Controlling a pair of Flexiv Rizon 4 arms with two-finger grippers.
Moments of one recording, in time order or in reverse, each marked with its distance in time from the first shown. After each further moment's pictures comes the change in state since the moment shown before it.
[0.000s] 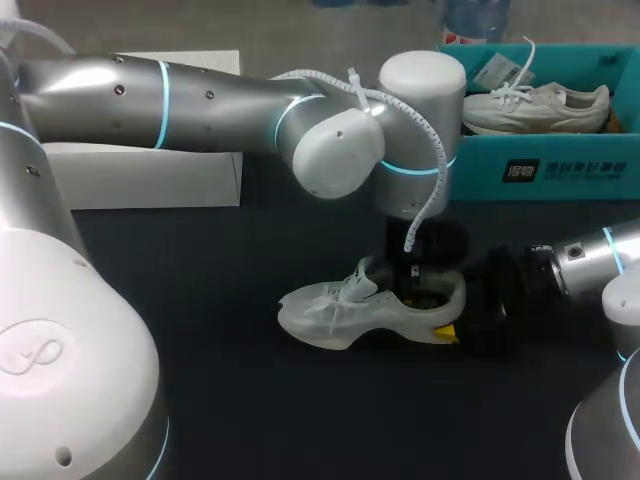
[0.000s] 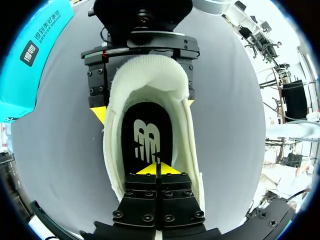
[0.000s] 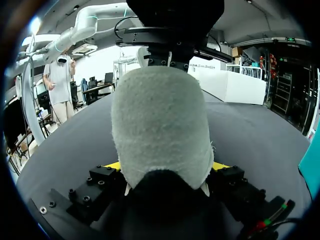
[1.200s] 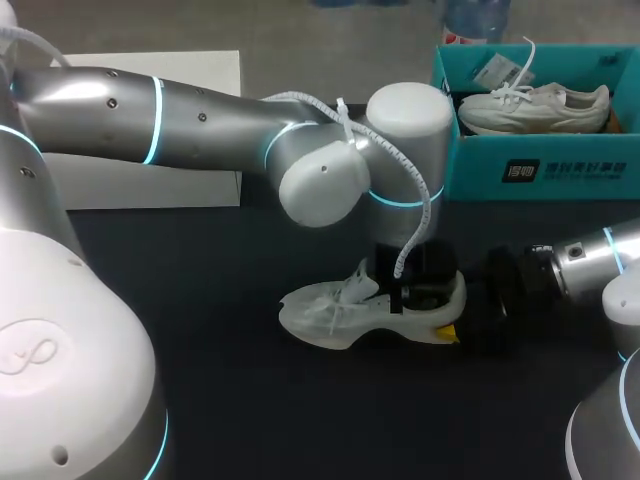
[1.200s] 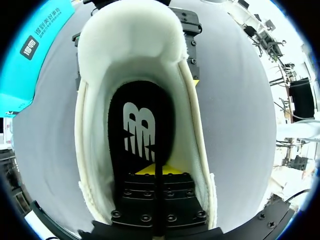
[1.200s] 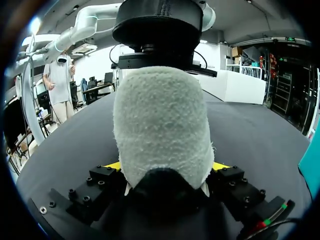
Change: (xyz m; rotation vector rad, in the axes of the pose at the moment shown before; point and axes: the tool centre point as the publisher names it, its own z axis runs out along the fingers) left arm 0.000 0.011 0.027 0.005 -0.097 -0.024; right arm -0.001 -0.002 0.000 0.001 -0.001 0.001
